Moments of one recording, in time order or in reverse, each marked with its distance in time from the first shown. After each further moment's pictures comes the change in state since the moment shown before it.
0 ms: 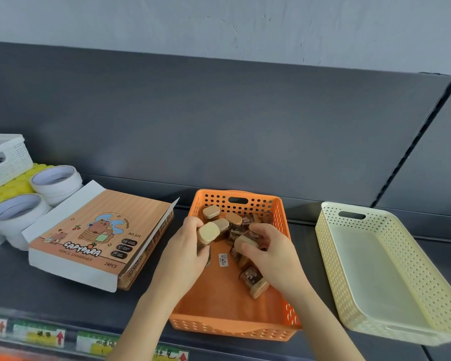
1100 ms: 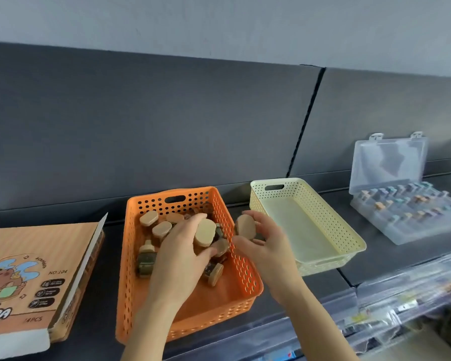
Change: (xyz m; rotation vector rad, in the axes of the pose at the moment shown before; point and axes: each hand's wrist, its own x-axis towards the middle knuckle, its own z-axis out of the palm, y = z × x) left_hand -0.003 0.060 0.012 -0.224 -0.185 0.240; right_hand -0.060 -0.001 -0.034 0.414 0.347 0.151
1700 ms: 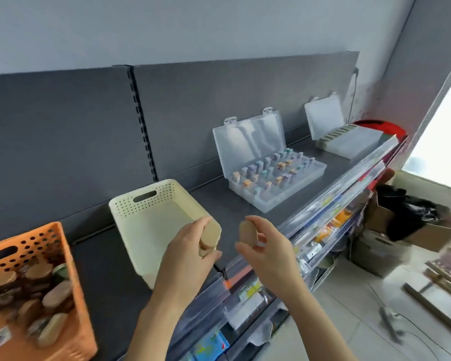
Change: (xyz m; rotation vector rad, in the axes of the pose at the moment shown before) left_hand -0.013 0.190 0.170 -0.119 -0.351 0.328; right_hand -0.061 0.046 -0.249 -0.268 0.387 0.036
